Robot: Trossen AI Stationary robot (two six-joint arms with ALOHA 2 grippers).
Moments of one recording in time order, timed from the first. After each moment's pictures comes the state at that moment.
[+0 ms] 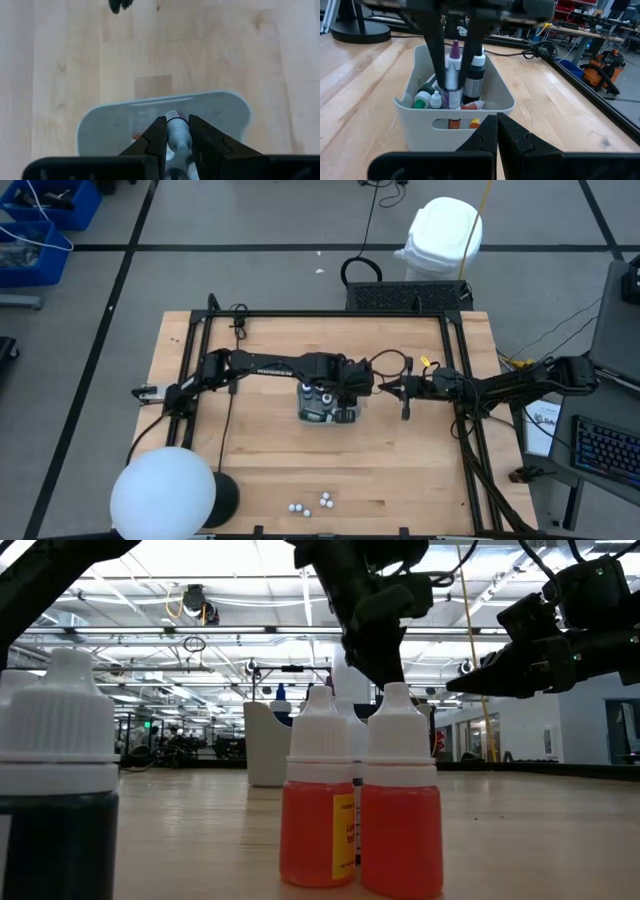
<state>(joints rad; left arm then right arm) 0.03 2.24 2.03 -0.87 -0.01 0.08 -0.12 1.01 0.02 0.82 0.02 -0.17</state>
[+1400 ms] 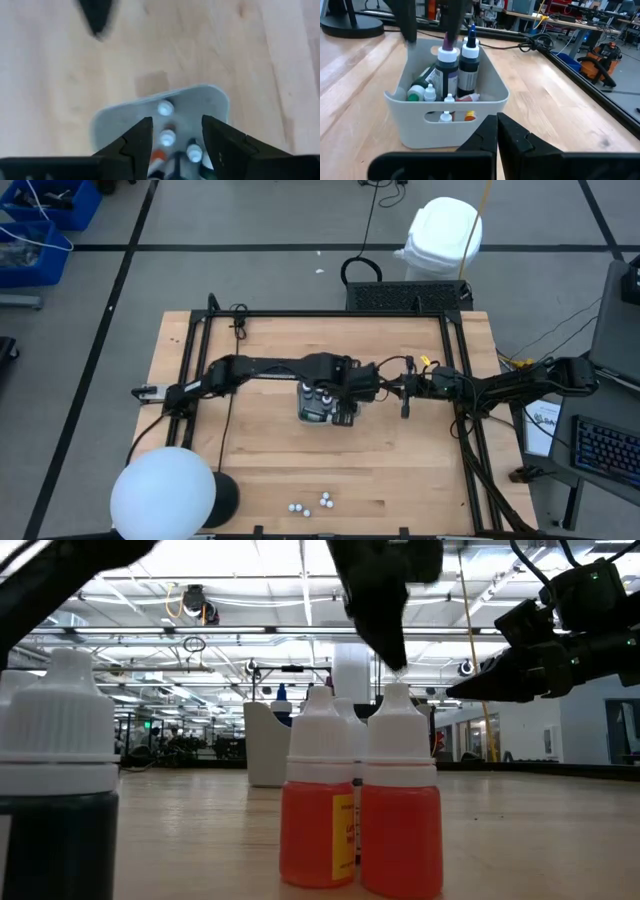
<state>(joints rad) -0.02 2.35 2.36 -1.18 -0.06 0.18 -0.15 1.01 0.02 0.80 0.02 -0.16</state>
